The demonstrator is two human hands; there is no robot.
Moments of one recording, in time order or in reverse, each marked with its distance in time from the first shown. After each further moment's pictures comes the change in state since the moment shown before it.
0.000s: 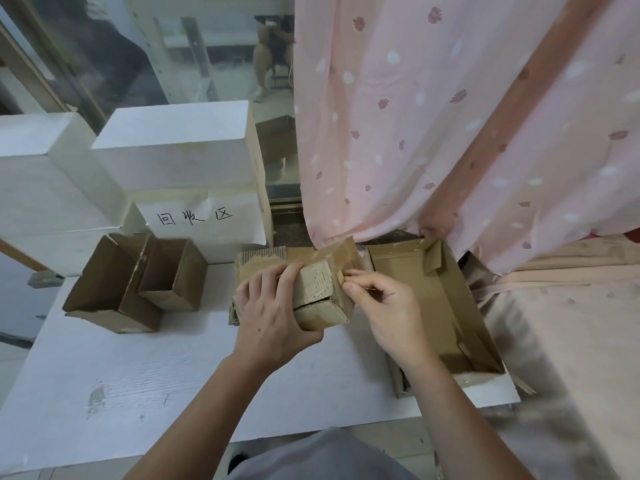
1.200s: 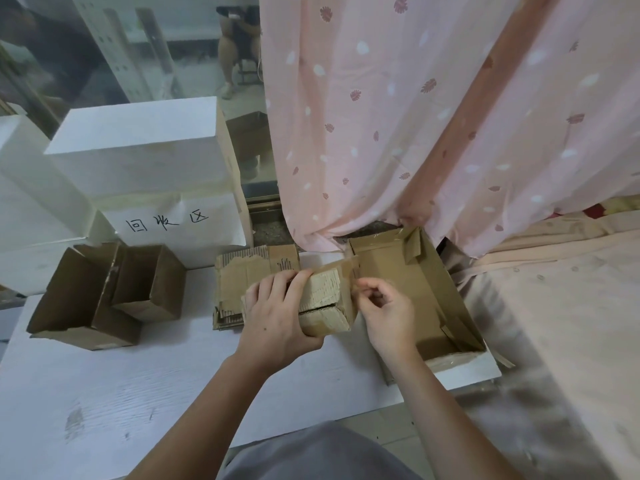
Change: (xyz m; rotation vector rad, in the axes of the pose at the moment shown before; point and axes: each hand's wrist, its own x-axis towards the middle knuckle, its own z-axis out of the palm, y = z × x) left_hand 0.000 0.005 0.022 0.005 -0.168 0.114; right_hand -0.013 0.050 -0.009 -0.217 0.279 0.031
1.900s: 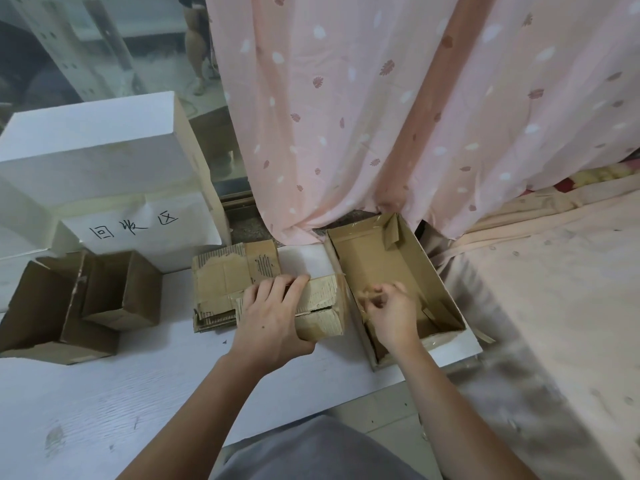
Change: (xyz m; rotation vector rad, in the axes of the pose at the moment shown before) left_hand 0.001 0.016 0.023 0.108 -0.176 0.094; right_hand 0.010 0.068 -0.041 -0.403 -0.030 0.139
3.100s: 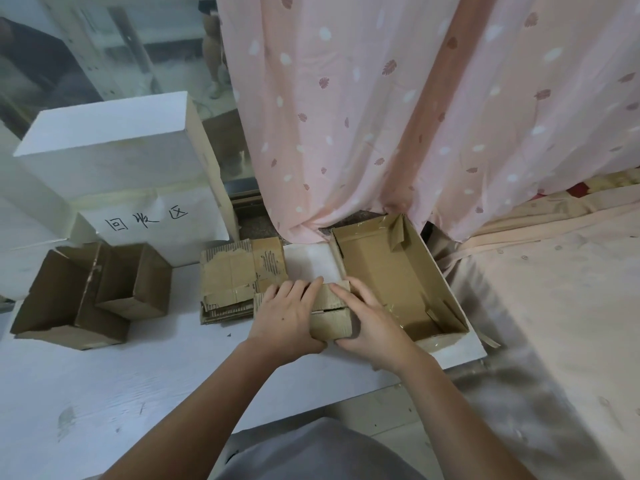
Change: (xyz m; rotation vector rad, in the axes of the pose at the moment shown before) left_hand 0.004 0.018 0.018 0.101 -0.140 0.047; right_hand -0.027 -0.011 -0.012 -0.131 -0.501 -0.436
